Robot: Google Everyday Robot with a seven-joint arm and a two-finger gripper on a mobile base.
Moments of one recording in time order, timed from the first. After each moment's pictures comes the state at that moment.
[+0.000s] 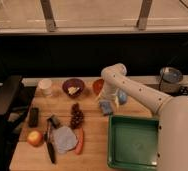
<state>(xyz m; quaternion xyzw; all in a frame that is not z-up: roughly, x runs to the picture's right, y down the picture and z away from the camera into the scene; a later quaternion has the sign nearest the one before) 0.093 0.107 0.894 -0.27 -0.25 -0.51 0.77</state>
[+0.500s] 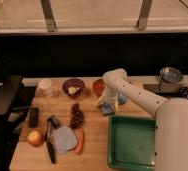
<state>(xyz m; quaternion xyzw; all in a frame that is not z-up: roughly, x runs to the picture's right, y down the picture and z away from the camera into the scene) 0.100 0.134 0.918 -0.28 -0.27 -0.50 0.78</state>
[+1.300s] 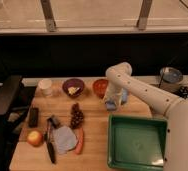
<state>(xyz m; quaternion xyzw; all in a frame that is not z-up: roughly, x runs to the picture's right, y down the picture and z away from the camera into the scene) 0.135 0.095 0.870 -0.28 -0.21 -0.49 0.80</state>
